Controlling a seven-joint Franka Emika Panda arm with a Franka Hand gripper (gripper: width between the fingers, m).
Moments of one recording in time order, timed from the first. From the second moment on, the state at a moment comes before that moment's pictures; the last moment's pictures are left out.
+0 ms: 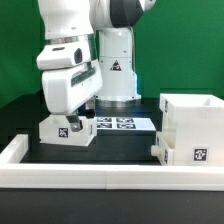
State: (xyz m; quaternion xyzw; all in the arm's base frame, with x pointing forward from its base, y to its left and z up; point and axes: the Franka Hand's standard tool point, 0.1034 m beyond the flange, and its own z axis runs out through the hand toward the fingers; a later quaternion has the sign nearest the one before) arm 0.494 -0.097 0.049 -0.82 -0.57 -0.04 0.07
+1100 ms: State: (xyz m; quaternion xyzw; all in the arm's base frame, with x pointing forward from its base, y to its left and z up) arm 0.457 -0.103 0.057 -0.99 -0.14 -0.05 0.06
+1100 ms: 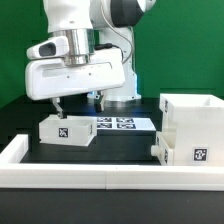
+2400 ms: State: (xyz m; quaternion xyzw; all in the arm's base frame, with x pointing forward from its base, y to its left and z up) arm 0.405 -0.078 0.007 -1.00 0.02 -0.05 0.05
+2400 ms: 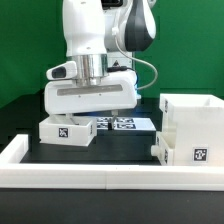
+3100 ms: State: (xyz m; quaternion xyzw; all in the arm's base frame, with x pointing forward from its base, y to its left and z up) arm 0.412 -0.074 0.006 -1.00 0.02 -0.05 0.05
